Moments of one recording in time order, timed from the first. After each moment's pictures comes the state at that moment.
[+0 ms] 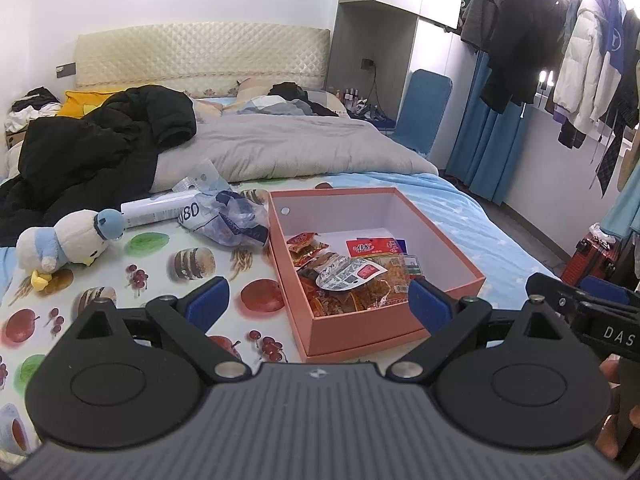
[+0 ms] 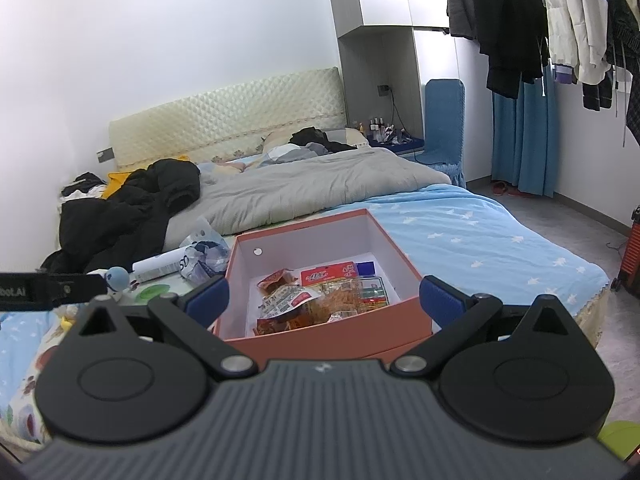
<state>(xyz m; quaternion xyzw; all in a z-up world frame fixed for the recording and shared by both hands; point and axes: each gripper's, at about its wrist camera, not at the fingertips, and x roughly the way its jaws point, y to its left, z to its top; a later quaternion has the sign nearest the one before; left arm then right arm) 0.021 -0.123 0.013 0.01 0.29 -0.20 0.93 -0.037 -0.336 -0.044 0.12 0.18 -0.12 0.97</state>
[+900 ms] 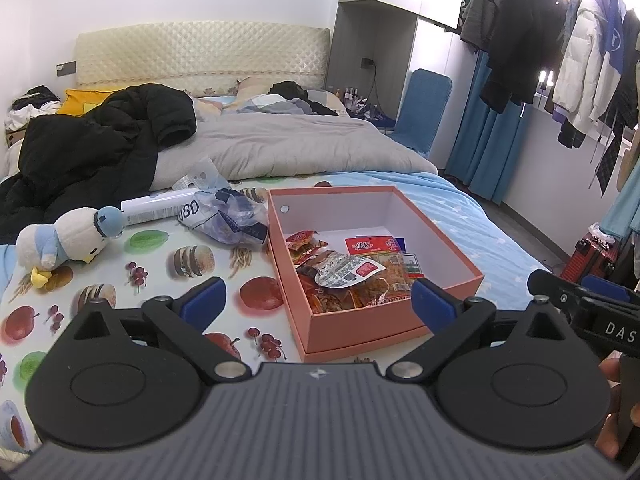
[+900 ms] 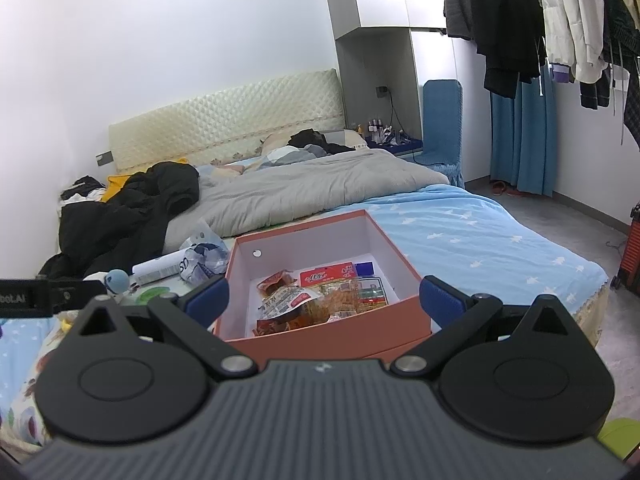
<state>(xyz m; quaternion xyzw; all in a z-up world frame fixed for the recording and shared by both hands) 0.020 -0.120 0.010 0.01 0.29 -0.21 0.93 -0.039 -0.331 -0.045 0.12 0.17 -0.12 0.97</state>
